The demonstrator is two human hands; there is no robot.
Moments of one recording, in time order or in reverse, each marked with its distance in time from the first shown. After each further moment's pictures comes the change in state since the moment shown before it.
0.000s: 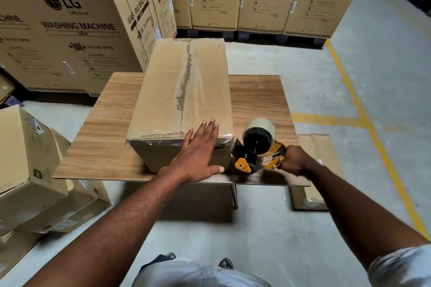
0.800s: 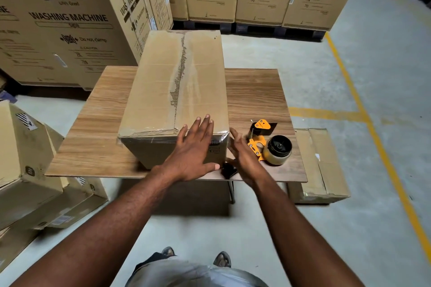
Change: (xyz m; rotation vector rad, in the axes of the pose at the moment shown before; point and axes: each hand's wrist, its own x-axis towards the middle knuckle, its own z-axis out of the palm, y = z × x) left_hand 0.000 0.003 0.000 0.011 -0.010 -0.008; right_hand 0.002 -0.133 0.058 1.330 0.021 -0.064
